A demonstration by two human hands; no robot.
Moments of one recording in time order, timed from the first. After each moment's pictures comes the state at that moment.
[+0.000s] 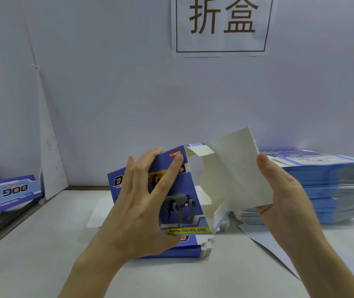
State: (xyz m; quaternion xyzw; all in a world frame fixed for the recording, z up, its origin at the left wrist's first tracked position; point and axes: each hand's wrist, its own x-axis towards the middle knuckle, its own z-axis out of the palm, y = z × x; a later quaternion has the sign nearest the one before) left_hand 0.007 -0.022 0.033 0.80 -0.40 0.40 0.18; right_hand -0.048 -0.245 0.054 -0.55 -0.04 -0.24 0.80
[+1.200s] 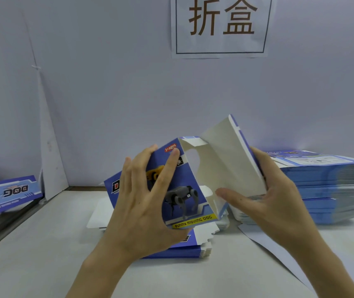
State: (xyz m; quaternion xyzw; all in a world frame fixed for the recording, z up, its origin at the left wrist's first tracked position) left_hand 0.001 -0.032 0.035 0.81 -0.35 0.43 0.20; right_hand -0.054 -0.246 0.055 -0.81 -0.14 -0.37 0.44
